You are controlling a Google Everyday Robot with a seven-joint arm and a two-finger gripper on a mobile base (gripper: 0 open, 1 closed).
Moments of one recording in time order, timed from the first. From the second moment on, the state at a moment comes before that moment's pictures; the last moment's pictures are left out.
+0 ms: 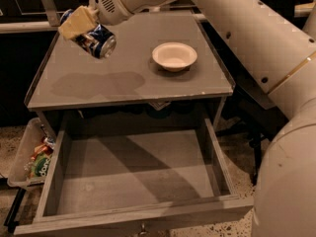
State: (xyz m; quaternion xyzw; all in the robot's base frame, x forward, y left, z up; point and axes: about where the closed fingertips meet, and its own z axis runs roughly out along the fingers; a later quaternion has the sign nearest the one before) arm 0.625 0.169 1.012 -0.48 0.71 0.37 0.35
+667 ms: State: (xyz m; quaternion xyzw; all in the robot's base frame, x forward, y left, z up) arm 0.564 0.165 0.989 -0.41 0.75 0.40 0.34
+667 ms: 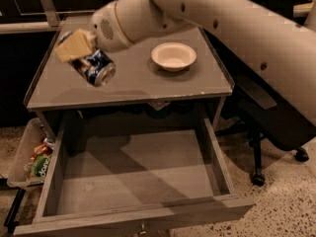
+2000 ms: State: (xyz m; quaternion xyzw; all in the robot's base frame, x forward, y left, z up) arm 0.517 0.178 0.893 -0.35 0.78 0.43 0.31
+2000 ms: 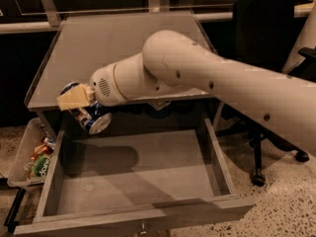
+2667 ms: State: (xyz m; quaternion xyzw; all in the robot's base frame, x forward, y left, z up) arm 0.501 0.176 0.845 -0.30 0.79 0.43 0.31
